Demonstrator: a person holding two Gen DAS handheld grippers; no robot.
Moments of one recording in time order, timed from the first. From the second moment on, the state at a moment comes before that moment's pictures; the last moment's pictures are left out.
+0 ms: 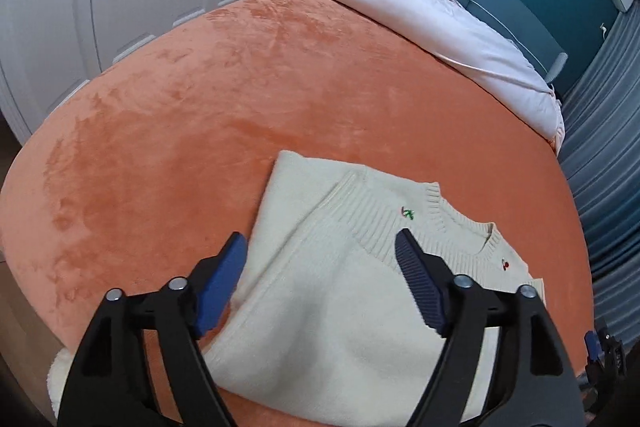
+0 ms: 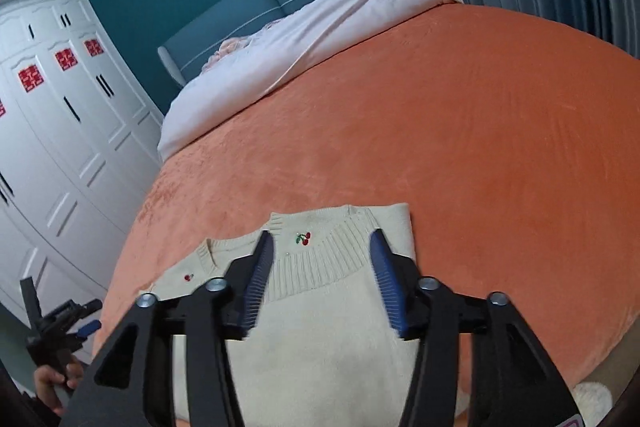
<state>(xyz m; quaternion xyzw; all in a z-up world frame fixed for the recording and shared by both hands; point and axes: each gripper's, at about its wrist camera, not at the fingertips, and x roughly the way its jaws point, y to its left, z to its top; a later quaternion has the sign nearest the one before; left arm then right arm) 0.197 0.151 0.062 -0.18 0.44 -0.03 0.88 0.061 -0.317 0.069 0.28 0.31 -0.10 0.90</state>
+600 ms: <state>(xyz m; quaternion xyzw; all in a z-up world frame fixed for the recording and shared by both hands) 0.236 0.129 0.004 -0.16 0.53 -0.08 0.83 0.089 -0.313 -0.005 0.23 0.43 -0.10 0.87</state>
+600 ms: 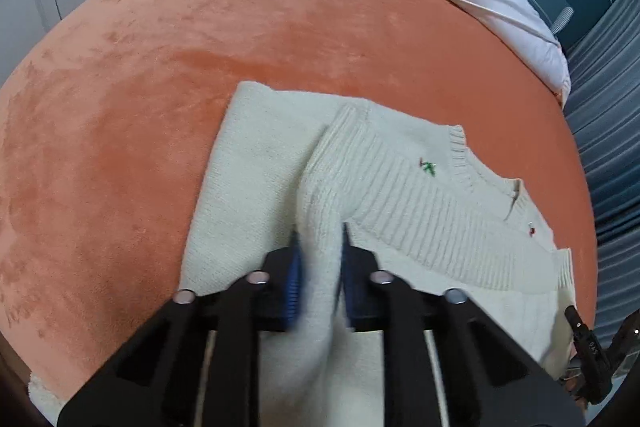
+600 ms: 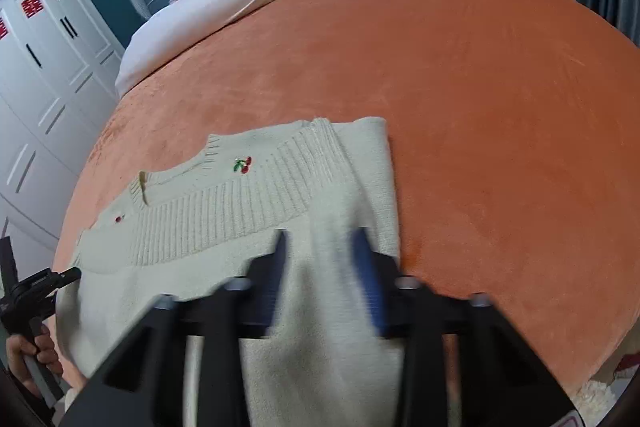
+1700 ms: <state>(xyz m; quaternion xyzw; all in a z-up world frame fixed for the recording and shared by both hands) 0.139 0.176 -0.021 -0.36 0.52 0.00 0.78 -0.009 -0.320 -0.031 0.38 0.43 -0.12 0.81</state>
